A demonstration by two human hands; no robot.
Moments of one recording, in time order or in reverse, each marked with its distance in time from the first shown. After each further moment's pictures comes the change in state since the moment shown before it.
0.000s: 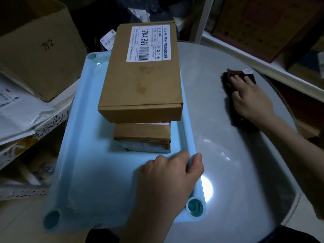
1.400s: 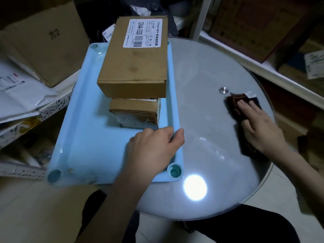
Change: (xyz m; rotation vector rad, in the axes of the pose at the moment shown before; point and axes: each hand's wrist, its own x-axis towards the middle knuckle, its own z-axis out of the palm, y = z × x) left_hand 0.004 0.011 -0.010 -0.091 -0.224 -0.133; right_hand -0.115 0.055 -0.005 0.068 -0.035 -0.075
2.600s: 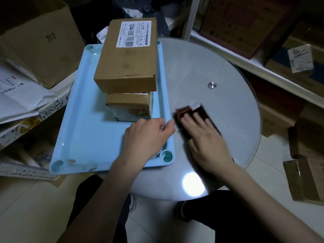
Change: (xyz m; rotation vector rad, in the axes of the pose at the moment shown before) left_hand 0.001 -0.003 0.001 0.015 0.027 0.058; right_hand -0.064 -0.107 0.028 0.009 -0.048 -0.257
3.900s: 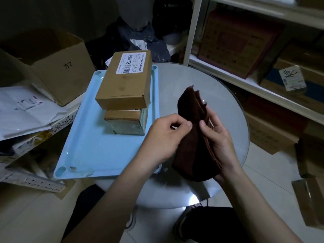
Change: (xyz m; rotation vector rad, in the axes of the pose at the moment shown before) left_hand -0.010 0.080 -0.024 -0.885 -0.069 0.045; right_hand -0.005 -0.020 -0.083 1.940 0.261 0.359
